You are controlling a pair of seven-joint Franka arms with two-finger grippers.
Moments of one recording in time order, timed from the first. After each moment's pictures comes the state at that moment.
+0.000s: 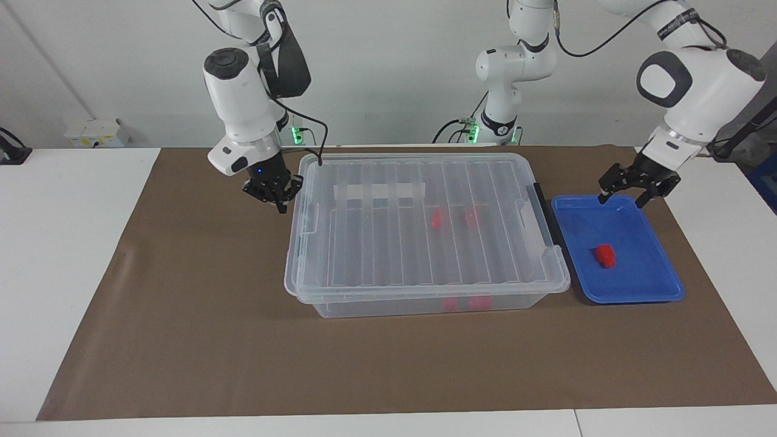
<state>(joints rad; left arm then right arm) 0.04 -0.07 0.12 -1.92 -0.13 1.91 0.30 0.16 -0.07 0.05 -2.01 0.03 2.04 0.23</state>
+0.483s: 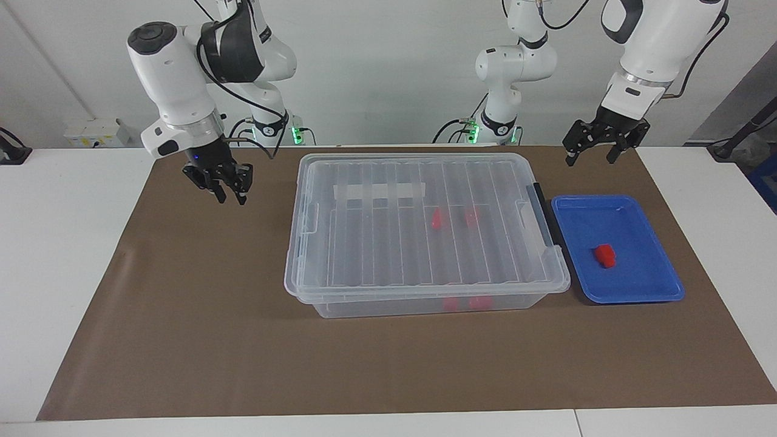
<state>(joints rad) 0.00 -0.16 -0.07 -1.82 -0.03 1.70 -0.09 0.00 -0.12 0.05 -1.94 0.03 1.92 0.23</state>
